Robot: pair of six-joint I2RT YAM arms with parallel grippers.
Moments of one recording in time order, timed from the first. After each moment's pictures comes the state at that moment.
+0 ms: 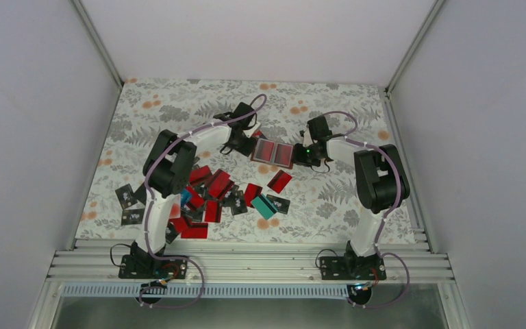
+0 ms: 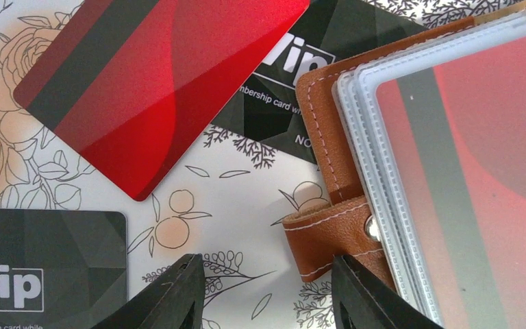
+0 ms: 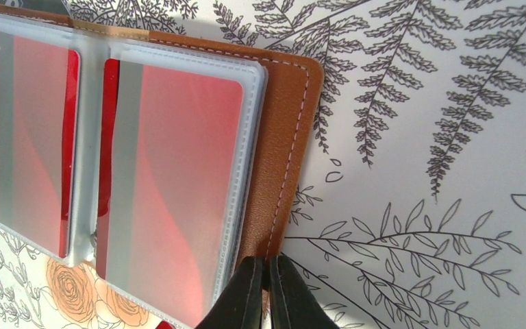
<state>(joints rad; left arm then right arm) -0.55 2.20 1.65 -0.61 0.03 -0.02 0.28 1.88 1.10 -0.36 -0.32 0.39</state>
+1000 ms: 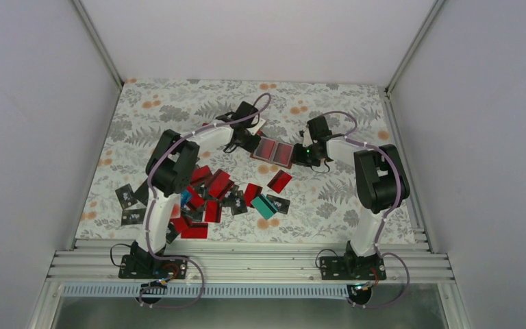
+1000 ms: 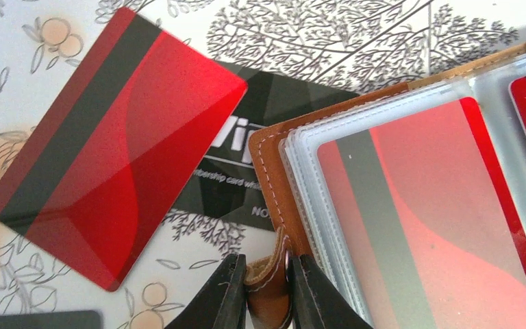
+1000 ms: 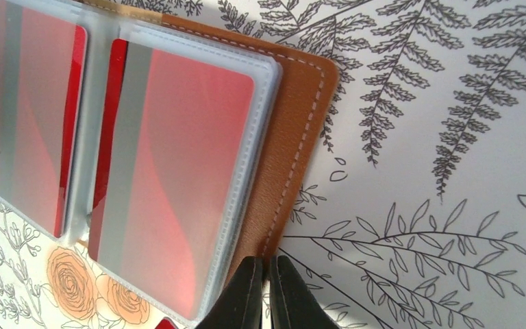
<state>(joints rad) -0.56 2.24 1.66 -0.49 0.07 0.04 0.28 1.88 1.10 -0.36 -0.32 0.38</state>
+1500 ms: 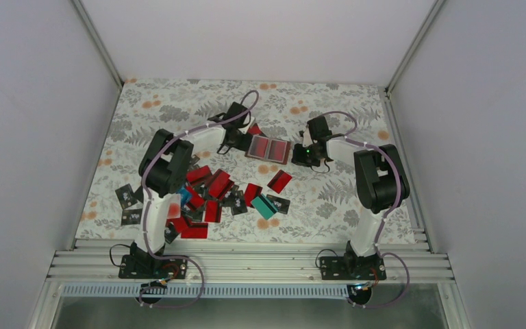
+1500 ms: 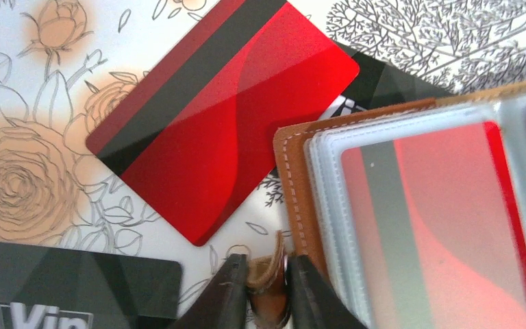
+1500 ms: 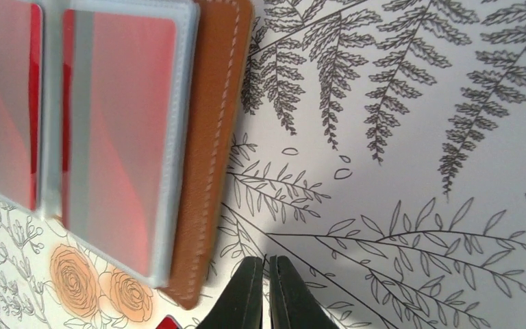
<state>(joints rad) -0.51 2.19 1.57 -0.43 0.04 -0.09 0.28 1.88 1.10 -0.36 -0.33 0.38</state>
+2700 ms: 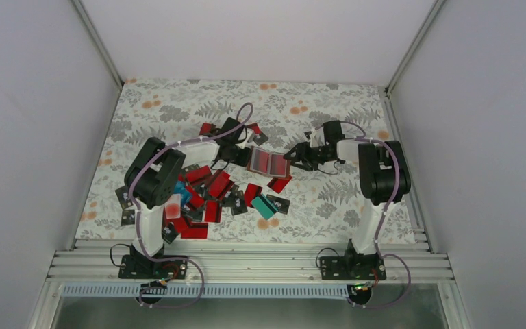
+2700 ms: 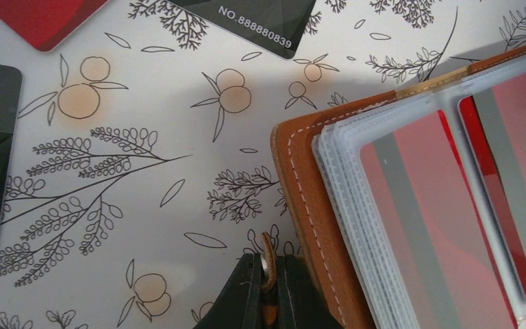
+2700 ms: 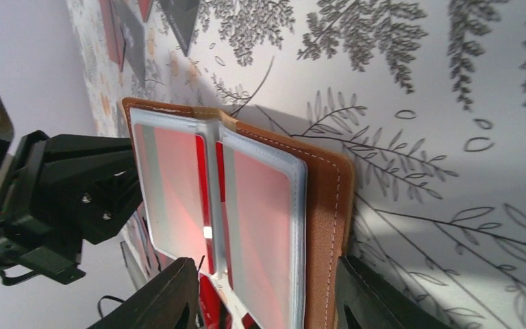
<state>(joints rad) -0.55 2.00 1.24 -0.27 0.19 -0.20 0.14 1.96 1.05 -0.24 -0.88 0.47</state>
